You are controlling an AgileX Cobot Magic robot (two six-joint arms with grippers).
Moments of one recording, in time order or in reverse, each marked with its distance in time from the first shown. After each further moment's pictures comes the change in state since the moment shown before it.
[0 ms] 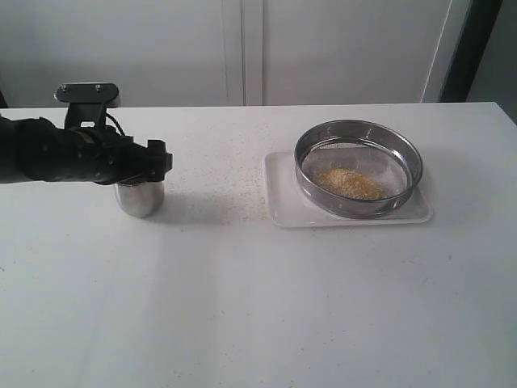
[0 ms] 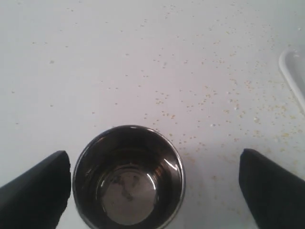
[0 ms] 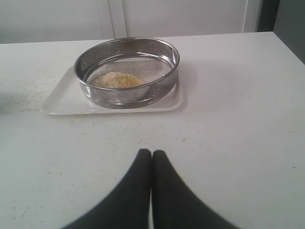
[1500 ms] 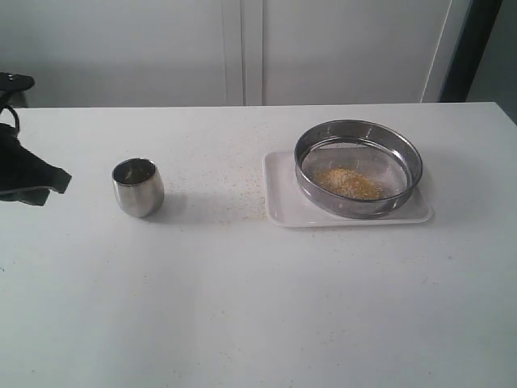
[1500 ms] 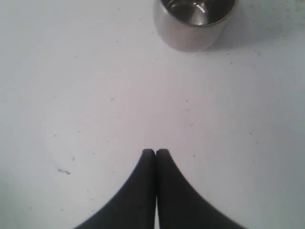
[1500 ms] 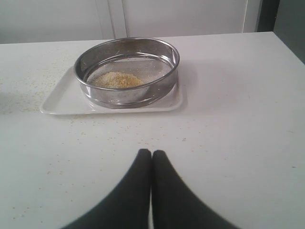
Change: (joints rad) left arm 0.216 -0.337 0.000 0.139 0.790 0.140; right arm 0.000 0.000 0.000 0.000 0.000 0.000
